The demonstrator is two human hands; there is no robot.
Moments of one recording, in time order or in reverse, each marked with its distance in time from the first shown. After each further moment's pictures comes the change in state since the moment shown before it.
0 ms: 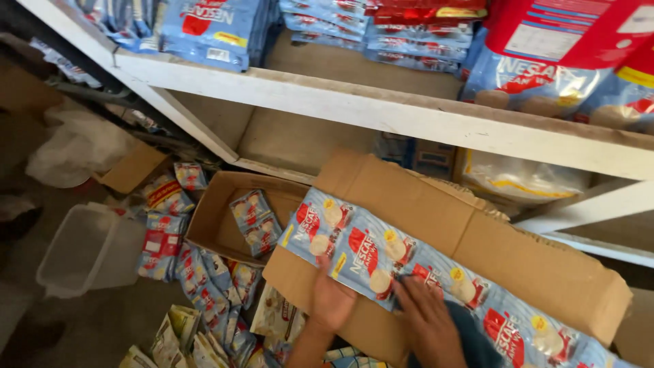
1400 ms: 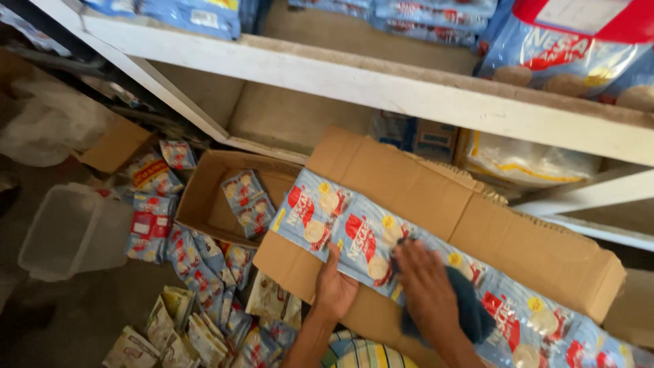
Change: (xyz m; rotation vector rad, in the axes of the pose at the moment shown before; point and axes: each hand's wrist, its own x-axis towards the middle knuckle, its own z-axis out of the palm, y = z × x) left_hand -0.006 -0.010 0.008 0.098 -0.006 -0.029; right_hand 0.044 -0.010 -0.001 -0.114 -0.010 0.034
